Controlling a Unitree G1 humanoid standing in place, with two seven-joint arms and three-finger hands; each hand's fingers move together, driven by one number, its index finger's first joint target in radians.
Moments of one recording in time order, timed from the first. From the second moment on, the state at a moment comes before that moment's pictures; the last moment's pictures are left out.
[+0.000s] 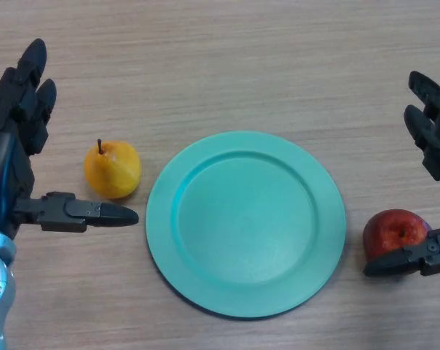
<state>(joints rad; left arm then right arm) -0.10 0.29 0.17 -0.33 -0.15 0.16 -0.09 0.04 -0.25 -0.16 -0.51 0.15 0.22 0.29</state>
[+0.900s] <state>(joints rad) -0.14 0.32 0.18 -0.17 -0.14 0.08 -0.09 0.05 -0.25 -0.18 -0.54 0.15 0.26 0.28</state>
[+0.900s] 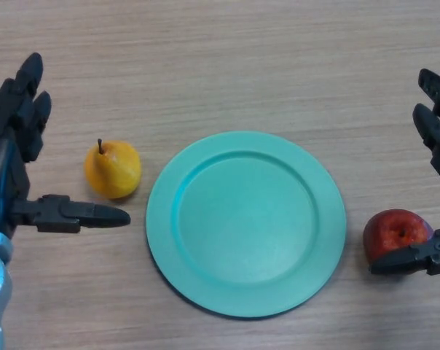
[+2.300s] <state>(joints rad) -0.58 0.31 0.06 0.93 0.06 -0.41 -0.03 0.05 -0.25 -0.18 -0.57 0.14 0.29 0.25</state>
